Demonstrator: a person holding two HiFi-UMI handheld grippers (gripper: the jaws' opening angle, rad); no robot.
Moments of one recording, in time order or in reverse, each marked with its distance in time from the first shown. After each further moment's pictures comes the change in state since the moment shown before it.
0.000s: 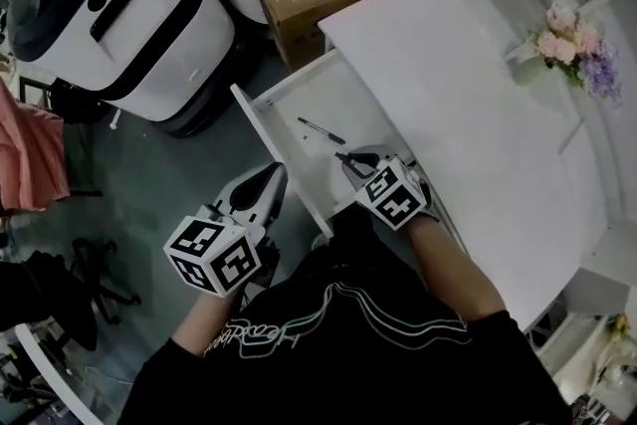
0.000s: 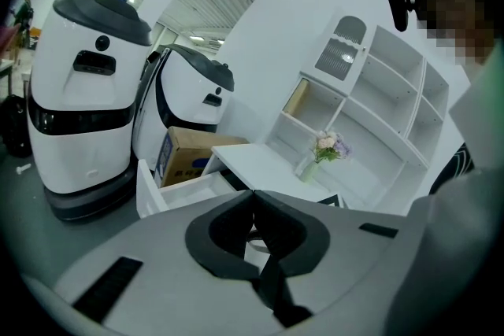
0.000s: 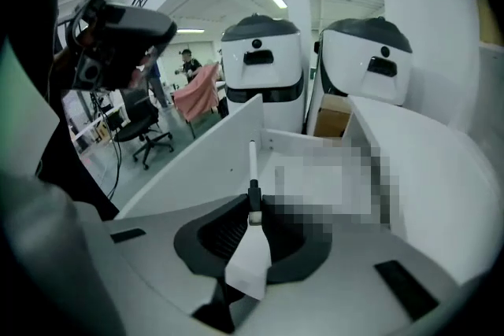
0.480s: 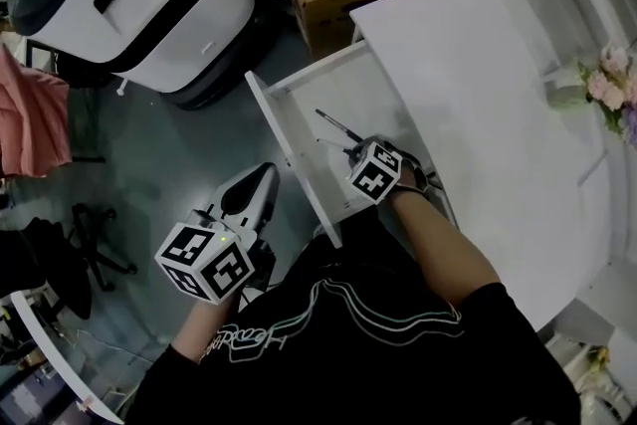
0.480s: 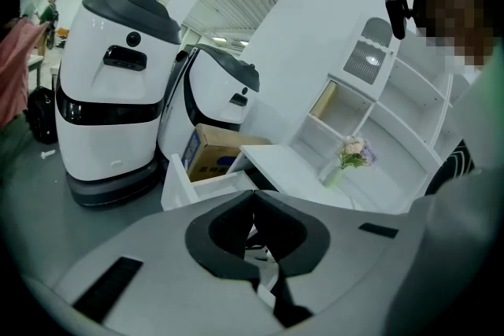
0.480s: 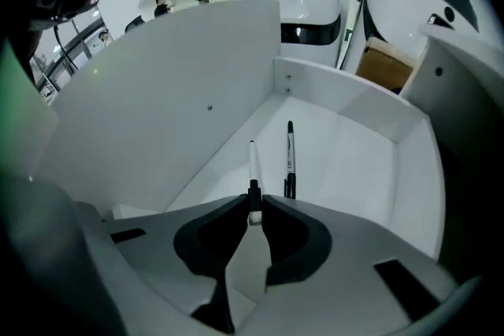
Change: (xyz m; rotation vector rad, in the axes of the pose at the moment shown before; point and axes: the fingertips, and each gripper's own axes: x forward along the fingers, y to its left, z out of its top) left arm 0.005 0.056 -0.001 -0.094 -0.012 0.140; right arm 0.118 -0.022 -0.055 -0.162 0.340 0.114
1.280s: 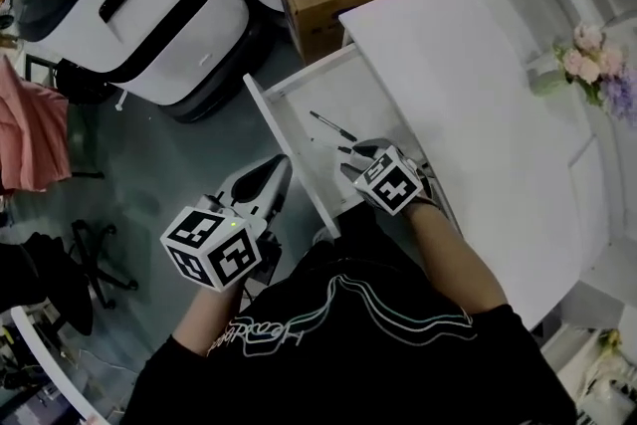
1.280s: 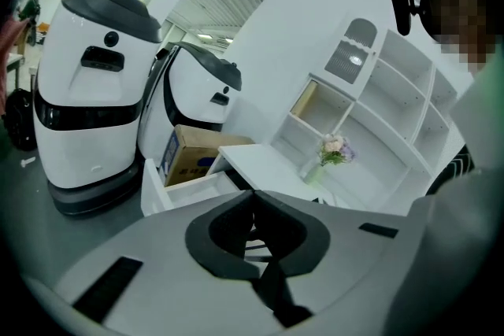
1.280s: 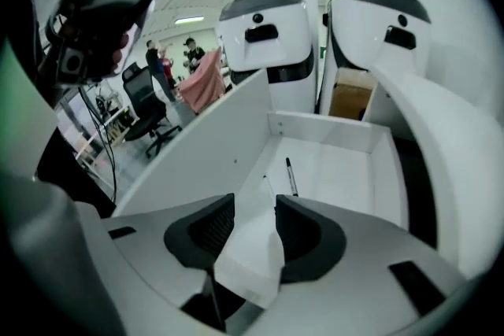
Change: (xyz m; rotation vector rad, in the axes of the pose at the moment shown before) left arm -0.009 -0.032 0.005 0.046 0.025 -0.114; right arm -0.082 0.031 0.027 0.189 -0.222 0.020
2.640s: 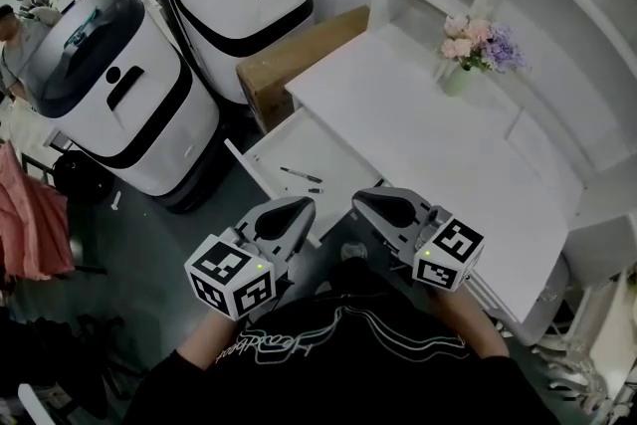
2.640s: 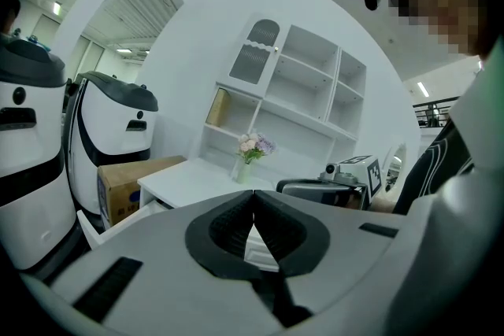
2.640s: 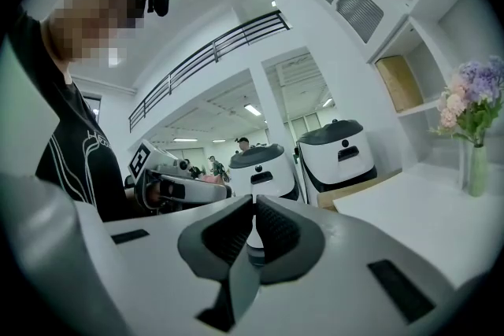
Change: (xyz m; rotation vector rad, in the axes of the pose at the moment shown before) left arm -0.089 -0.182 -0.009 0.383 -0.032 -0.388; right arm -0.318 0.146 0.058 0.165 -0.920 -0.088
